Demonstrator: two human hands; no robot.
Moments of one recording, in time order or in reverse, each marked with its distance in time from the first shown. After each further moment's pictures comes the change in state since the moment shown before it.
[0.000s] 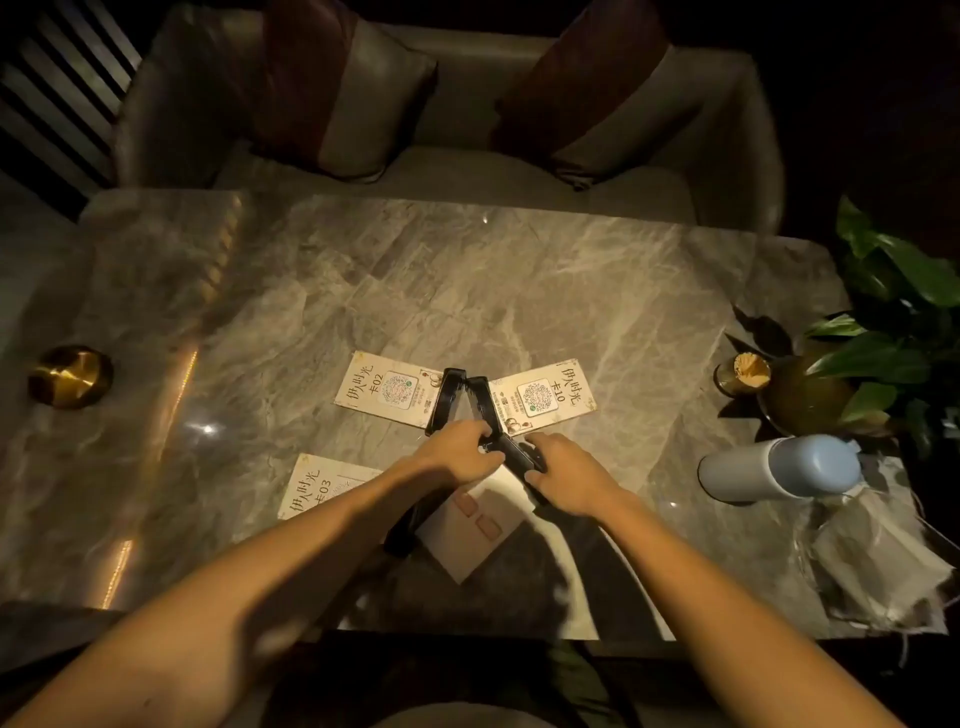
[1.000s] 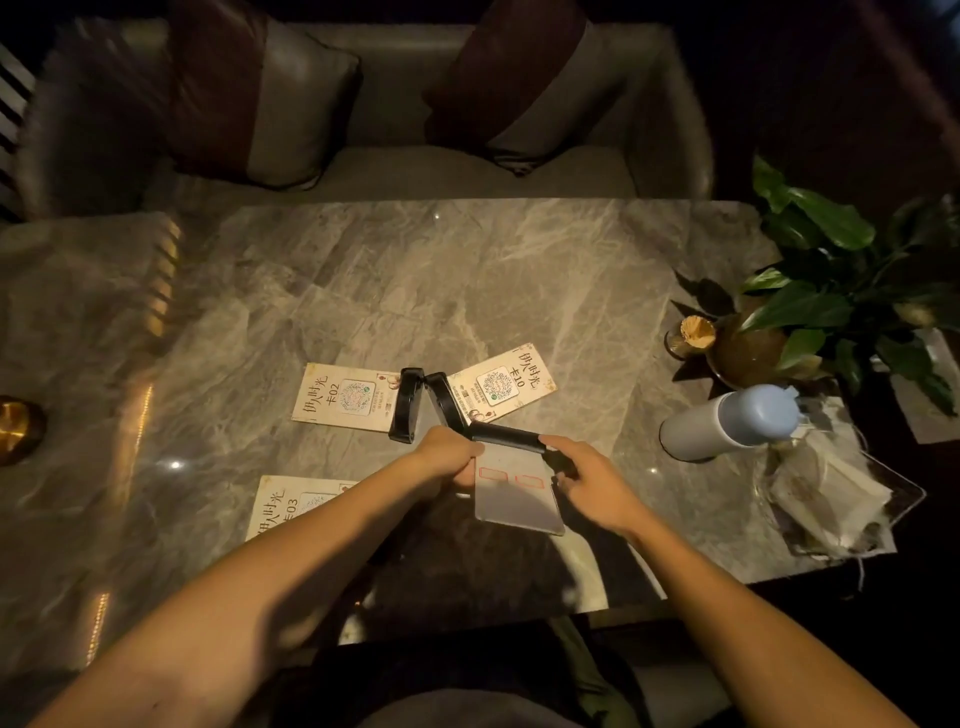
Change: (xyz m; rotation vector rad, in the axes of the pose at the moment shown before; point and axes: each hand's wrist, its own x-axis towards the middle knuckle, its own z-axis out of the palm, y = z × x) left_hand 0.022 0.018 0.036 -0.558 -0.054 -0.461; right_hand -0.063 0.062 0.010 0.318 0.147 0.151
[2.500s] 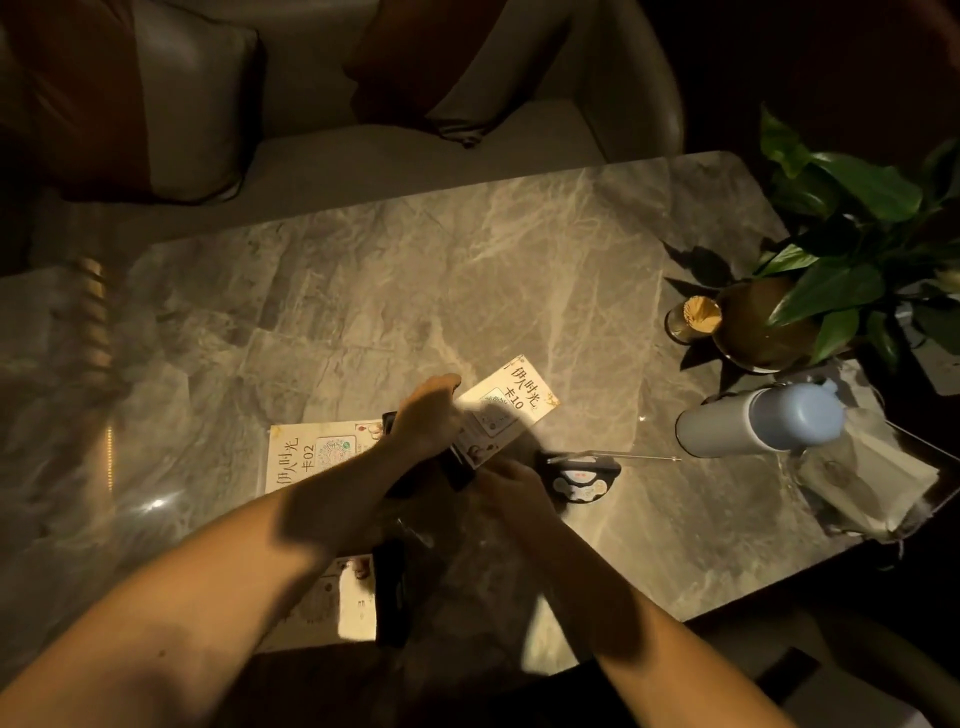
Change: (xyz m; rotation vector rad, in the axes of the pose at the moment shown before) left_hand 0.116 0.061 -0.042 0.869 0.152 0.597; right_hand 0.076 -0.075 0.080 0.832 0.142 0.417
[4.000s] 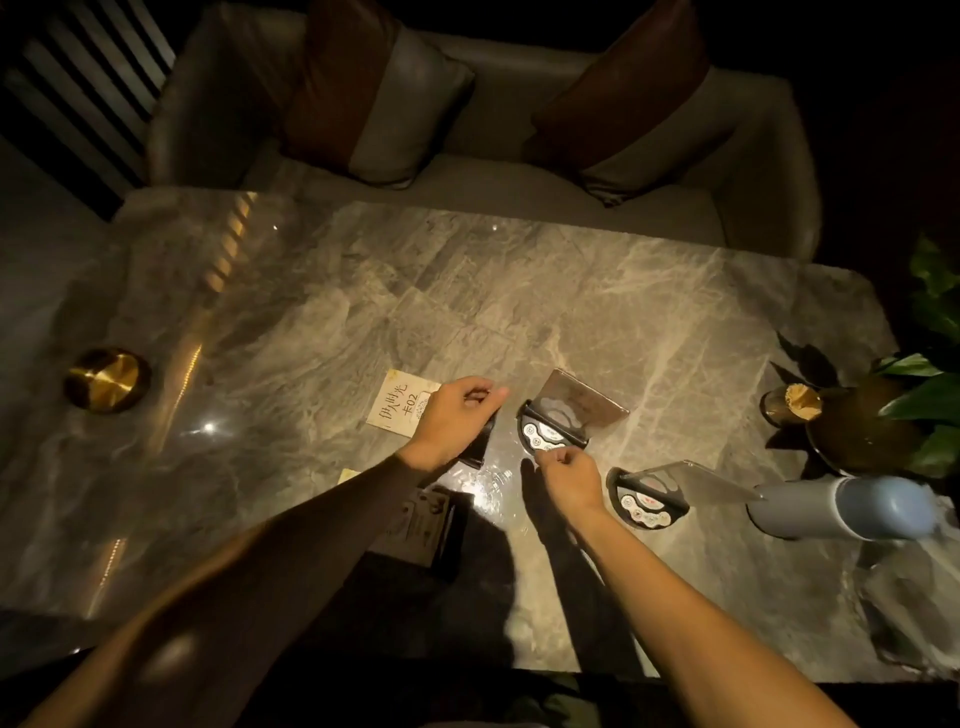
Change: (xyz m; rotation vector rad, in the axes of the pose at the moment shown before) left_hand -0.137 -0.048 -0.043 -0.906 0.321 -0.209; right_hand -0.026 -0.030 0.045 -0.321 0.207 -0.078
